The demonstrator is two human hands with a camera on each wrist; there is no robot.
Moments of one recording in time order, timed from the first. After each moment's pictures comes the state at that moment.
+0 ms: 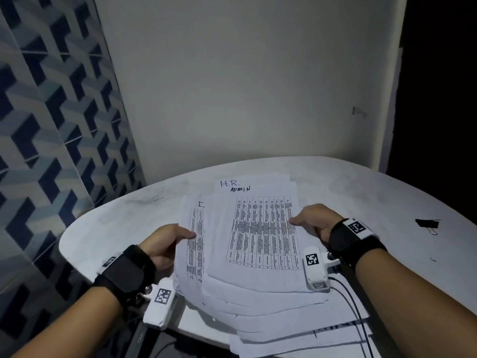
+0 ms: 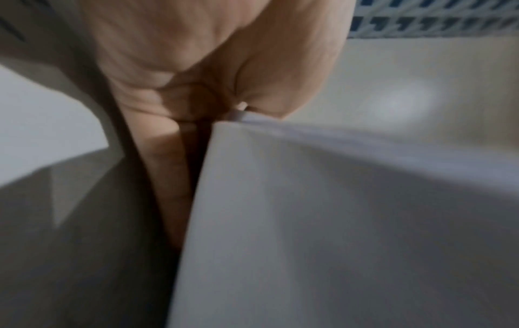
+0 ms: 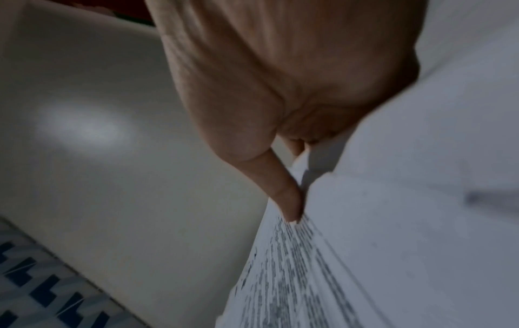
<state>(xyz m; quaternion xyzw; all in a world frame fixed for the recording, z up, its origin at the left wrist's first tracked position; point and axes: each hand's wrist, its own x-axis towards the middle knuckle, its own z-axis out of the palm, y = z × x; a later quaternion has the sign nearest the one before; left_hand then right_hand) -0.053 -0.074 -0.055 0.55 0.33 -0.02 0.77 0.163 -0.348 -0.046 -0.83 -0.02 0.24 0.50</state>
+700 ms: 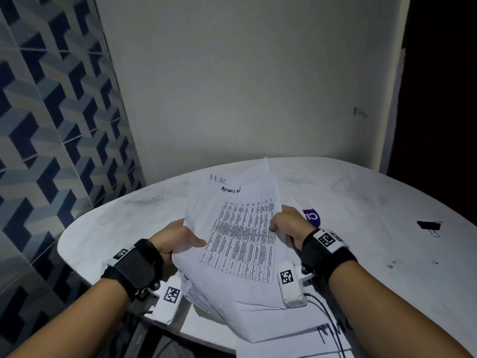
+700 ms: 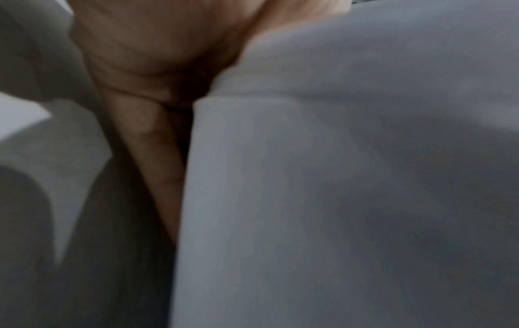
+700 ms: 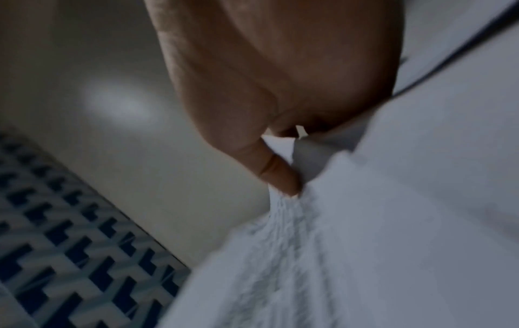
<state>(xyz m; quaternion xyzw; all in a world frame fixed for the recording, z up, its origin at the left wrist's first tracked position) -0.038 -0.070 -0.057 0.68 0.25 -0.03 0.69 0.131 -0.298 -0.058 -0.79 -0.08 0.26 0.55</state>
